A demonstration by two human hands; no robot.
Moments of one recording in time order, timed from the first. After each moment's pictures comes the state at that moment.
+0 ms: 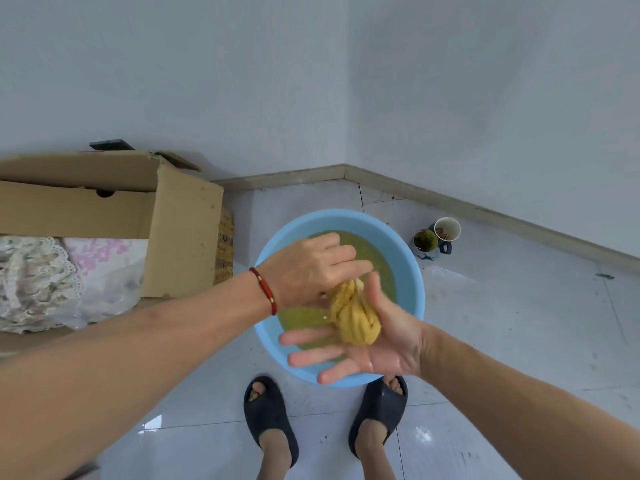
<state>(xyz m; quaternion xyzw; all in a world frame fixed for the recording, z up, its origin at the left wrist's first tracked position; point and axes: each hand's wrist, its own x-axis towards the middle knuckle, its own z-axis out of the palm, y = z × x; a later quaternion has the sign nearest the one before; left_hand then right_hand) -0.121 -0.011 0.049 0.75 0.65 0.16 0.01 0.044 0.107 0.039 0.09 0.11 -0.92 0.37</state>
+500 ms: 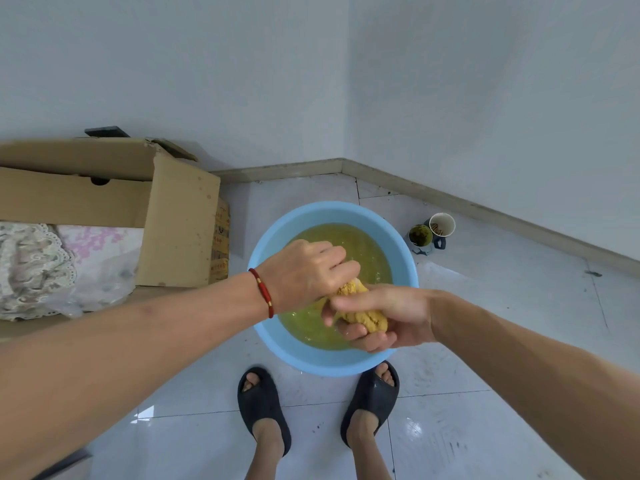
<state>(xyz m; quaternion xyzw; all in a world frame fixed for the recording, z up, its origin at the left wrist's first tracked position) -0.098 -0.021 0.060 0.73 0.68 0.09 -0.03 0.034 0.135 0.060 0.13 0.36 -0.78 0.49</state>
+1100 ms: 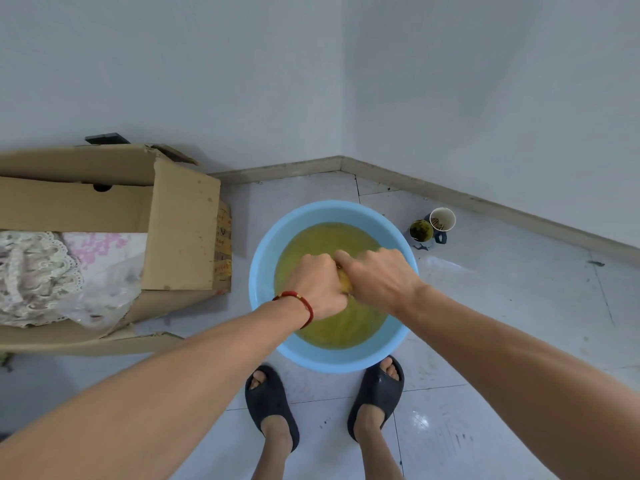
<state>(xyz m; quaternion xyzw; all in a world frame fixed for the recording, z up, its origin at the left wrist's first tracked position) -0.061 0.004 0.054 0.28 0.88 0.09 0.37 0.009 0.127 0.026 0.00 0.98 -0.12 0.17</state>
